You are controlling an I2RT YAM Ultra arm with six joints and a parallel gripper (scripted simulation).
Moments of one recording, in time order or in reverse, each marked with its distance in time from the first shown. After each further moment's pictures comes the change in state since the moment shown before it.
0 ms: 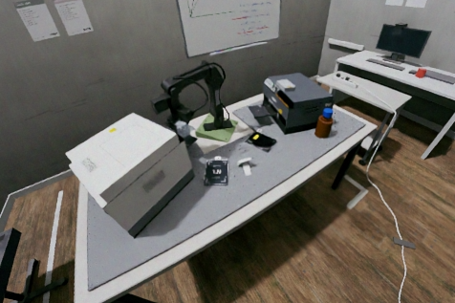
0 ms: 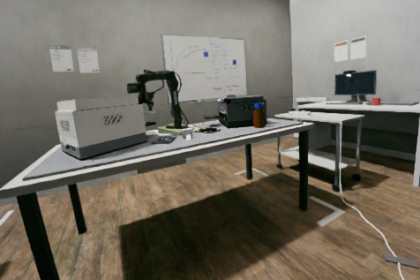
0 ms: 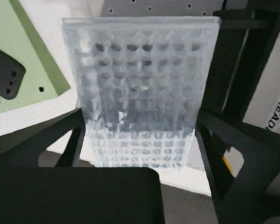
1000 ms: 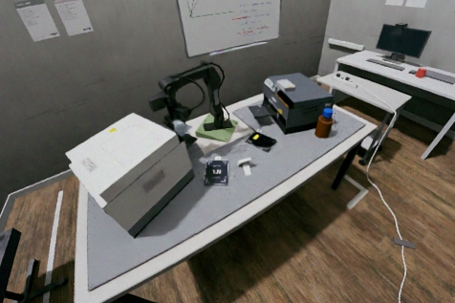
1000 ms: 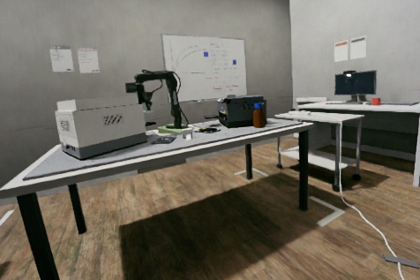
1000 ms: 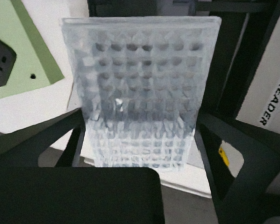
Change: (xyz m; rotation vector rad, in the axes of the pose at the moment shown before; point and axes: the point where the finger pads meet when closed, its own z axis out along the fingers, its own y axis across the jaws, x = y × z) arm 0.018 -0.003 -0.004 0.012 -0.005 -0.032
